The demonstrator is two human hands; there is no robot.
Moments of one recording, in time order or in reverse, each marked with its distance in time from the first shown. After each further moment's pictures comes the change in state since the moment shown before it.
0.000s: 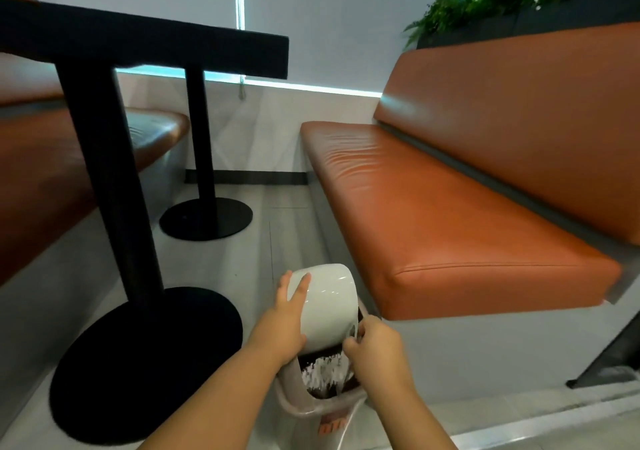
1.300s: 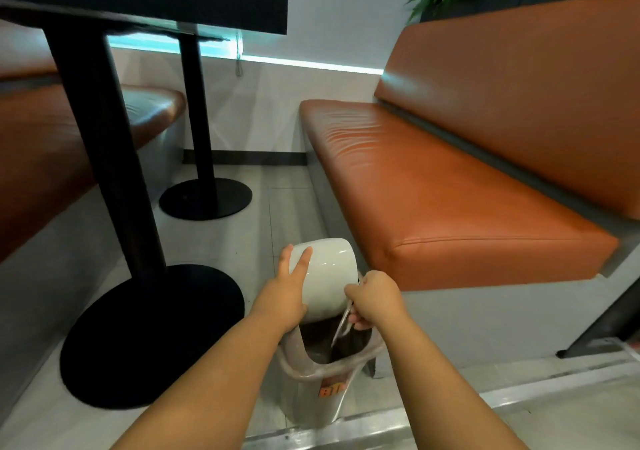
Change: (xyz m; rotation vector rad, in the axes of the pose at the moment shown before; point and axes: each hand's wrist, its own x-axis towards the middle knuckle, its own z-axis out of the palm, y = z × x) left_hand 0.002 -0.001 0.009 0.042 0.018 0.006; right_hand 0.022 -0.025 -0.020 0.246 -0.161 0.216
